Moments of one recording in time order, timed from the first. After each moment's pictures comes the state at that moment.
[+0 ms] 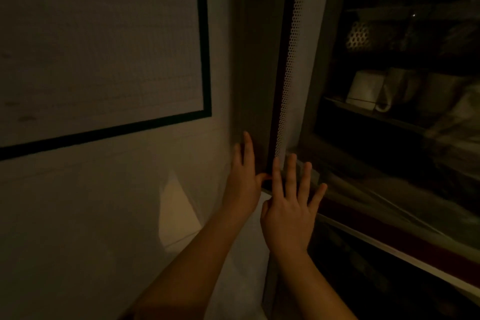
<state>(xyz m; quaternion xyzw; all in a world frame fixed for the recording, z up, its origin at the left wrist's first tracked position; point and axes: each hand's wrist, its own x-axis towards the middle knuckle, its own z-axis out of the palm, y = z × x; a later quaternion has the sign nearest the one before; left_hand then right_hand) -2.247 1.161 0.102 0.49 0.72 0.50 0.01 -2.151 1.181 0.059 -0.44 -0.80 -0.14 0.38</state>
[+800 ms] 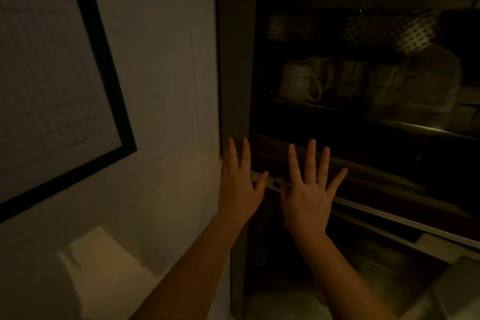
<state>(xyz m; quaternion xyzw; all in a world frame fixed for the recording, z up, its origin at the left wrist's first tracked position) -2.253 1.279 0.062 0.66 0.62 0.43 0.00 -2.115 1.273 0.067 -0.61 -0.69 -0.22 0.34</state>
